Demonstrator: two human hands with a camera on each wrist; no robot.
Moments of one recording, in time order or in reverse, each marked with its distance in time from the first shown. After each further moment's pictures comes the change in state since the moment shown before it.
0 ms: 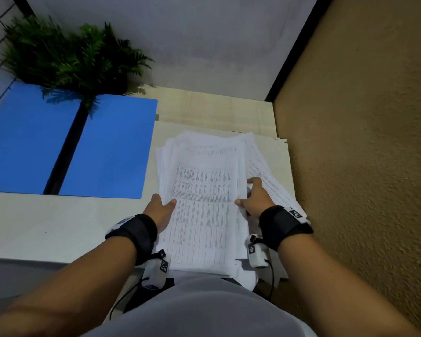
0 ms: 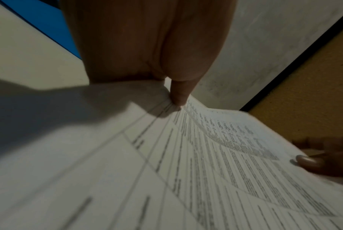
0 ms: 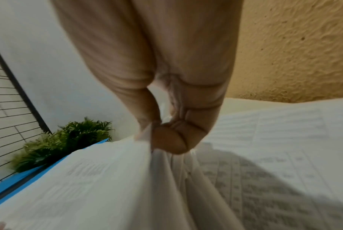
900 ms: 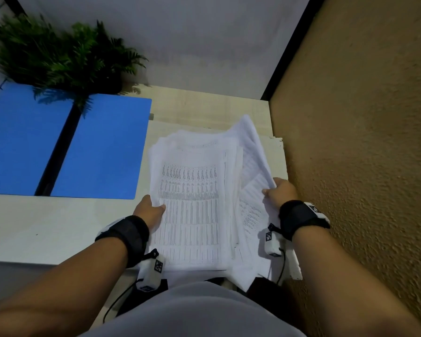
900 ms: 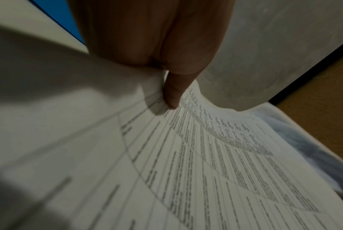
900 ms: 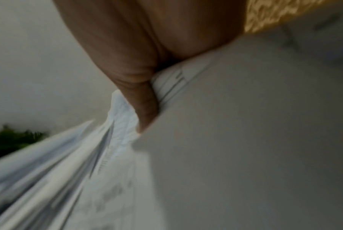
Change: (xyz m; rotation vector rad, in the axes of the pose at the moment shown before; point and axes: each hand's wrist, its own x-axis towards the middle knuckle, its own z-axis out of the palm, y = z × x) left_hand 0.012 -0.011 -0.005 -0.024 0.025 -0.017; right_hand 0.026 0.037 -0.063 -0.176 0.275 0.027
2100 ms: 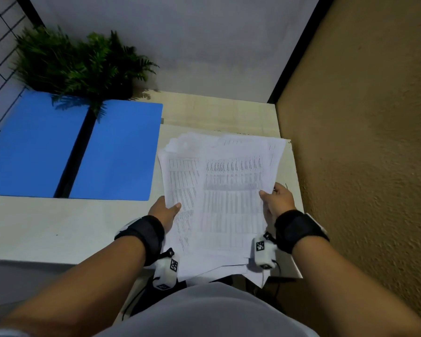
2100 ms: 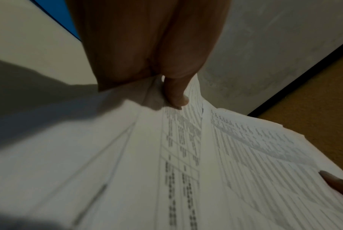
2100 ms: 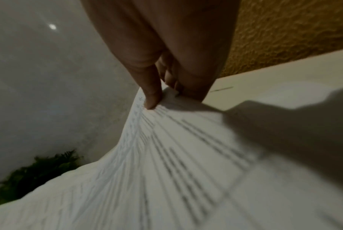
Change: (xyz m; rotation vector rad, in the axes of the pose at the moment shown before) left_hand -0.010 0.000 -0.003 -0.049 -0.042 0.103; right_hand -0.041 -0.020 0.041 0.798 0.020 0.148
